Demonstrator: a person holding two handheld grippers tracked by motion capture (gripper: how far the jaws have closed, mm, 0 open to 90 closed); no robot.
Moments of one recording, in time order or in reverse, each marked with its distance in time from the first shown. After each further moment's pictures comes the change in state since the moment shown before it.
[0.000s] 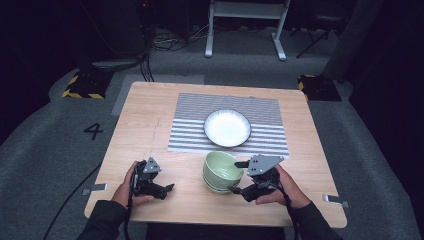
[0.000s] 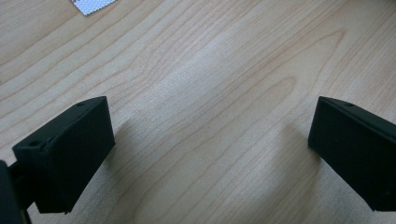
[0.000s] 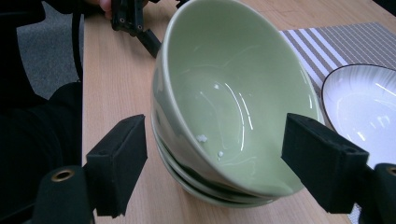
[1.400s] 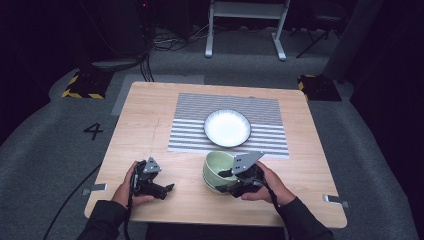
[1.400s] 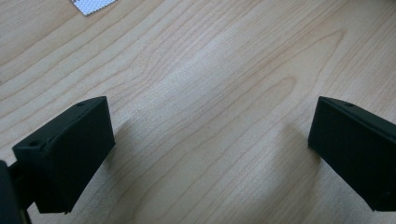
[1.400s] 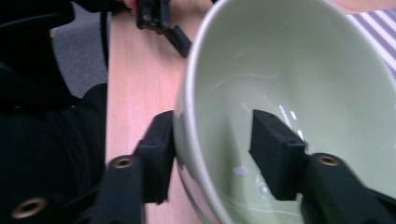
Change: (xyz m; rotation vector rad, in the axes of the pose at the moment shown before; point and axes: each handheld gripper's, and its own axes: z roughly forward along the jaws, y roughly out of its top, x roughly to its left) left arm 0.000 0.000 0.000 0.000 -0.001 -0.001; right arm -0.001 0.011 0.035 0.046 0.163 0.031
